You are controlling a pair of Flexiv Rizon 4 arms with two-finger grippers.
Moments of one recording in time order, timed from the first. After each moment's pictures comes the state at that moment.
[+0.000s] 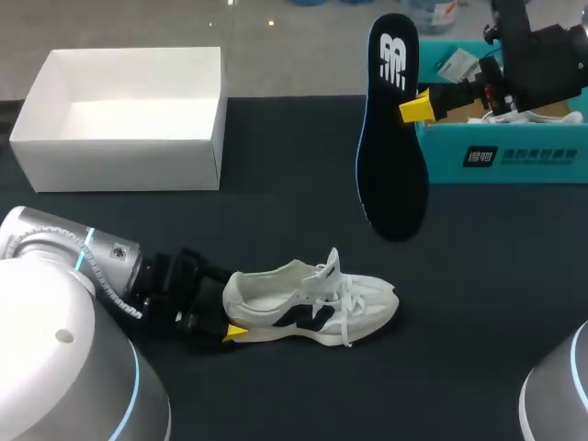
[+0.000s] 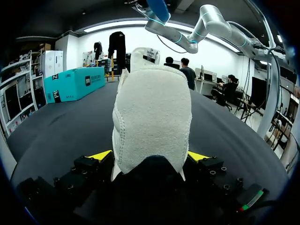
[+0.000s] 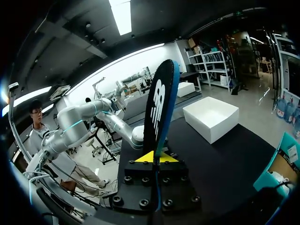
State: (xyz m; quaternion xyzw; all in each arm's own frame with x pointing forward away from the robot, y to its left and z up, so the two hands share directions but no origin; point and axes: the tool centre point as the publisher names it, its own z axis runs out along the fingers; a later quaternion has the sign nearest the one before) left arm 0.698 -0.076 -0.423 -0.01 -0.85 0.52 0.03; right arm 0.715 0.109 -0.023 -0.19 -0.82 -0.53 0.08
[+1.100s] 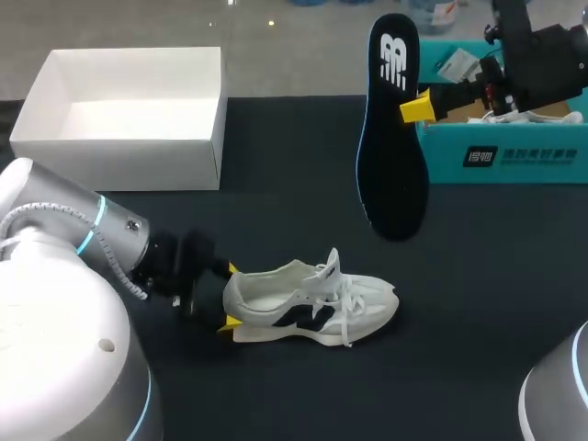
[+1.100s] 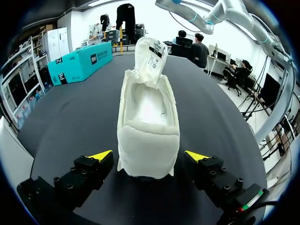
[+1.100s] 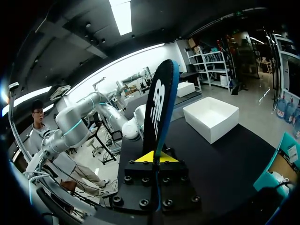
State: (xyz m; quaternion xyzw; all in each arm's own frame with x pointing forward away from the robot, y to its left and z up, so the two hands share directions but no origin) left arm 0.696 -0.059 -0.389 0.04 -0.93 0.37 0.01; right arm 0.714 0.108 -0.023 -0.19 -0.82 -0.53 0.08
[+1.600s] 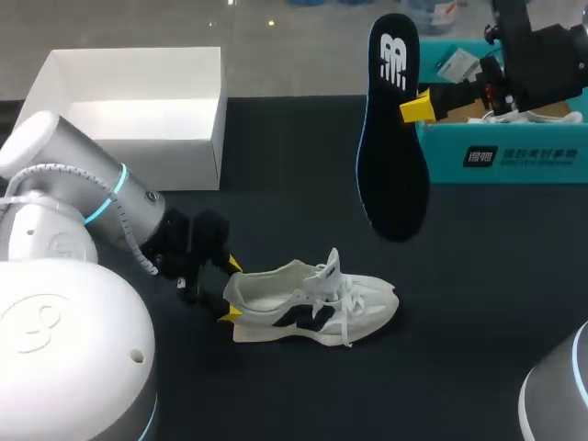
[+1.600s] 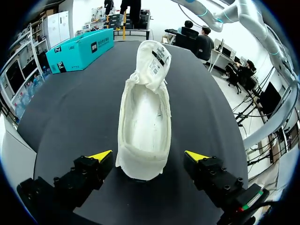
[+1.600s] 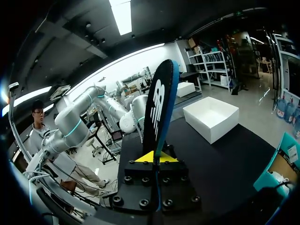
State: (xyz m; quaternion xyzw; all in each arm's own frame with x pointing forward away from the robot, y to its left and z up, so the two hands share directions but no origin) left arm 0.691 -0.060 -0.357 0.06 -0.95 0.30 0.05; right arm 0.714 0.108 -0.023 -0.19 -0.82 -0.53 0.08
